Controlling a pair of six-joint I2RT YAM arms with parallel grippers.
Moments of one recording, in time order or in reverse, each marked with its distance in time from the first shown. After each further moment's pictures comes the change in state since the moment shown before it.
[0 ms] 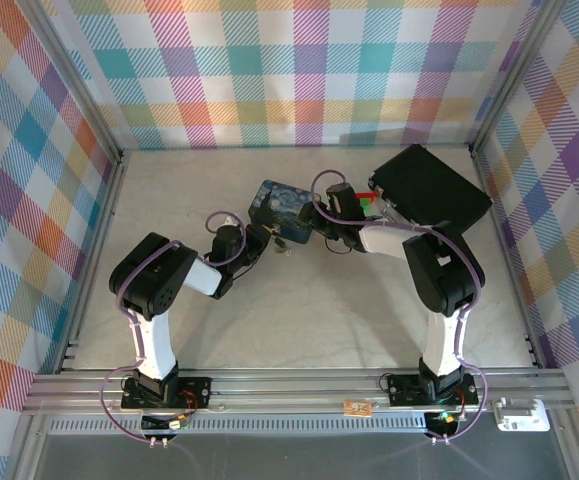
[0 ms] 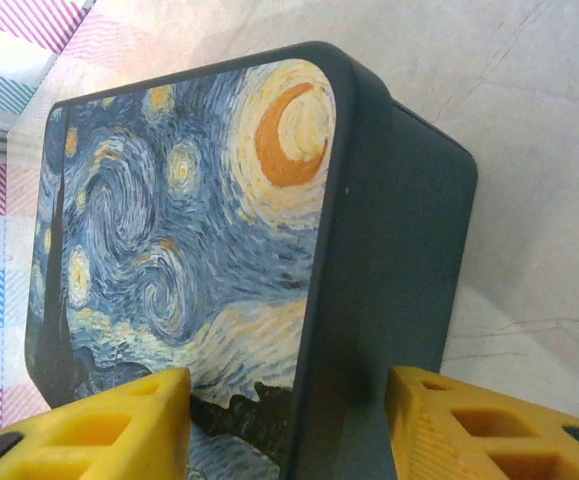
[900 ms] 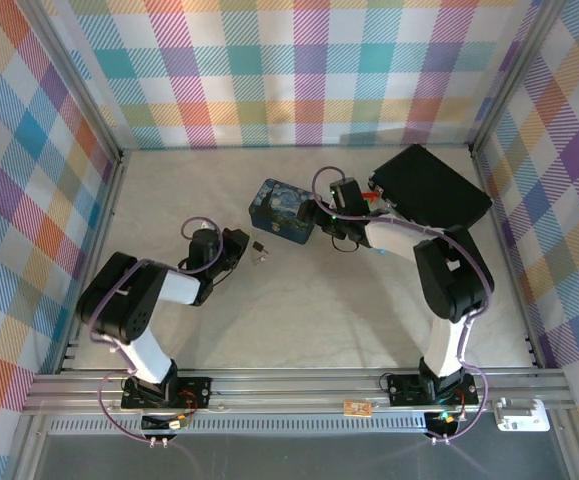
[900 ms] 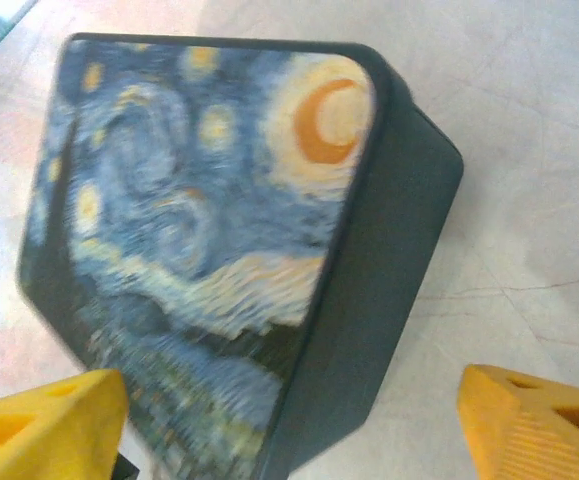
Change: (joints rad) left arm 0.097 -0.260 -0.144 -0.171 0.058 0.037; right arm -0.009 -0.092 0.035 -0.188 -0.039 -0.174
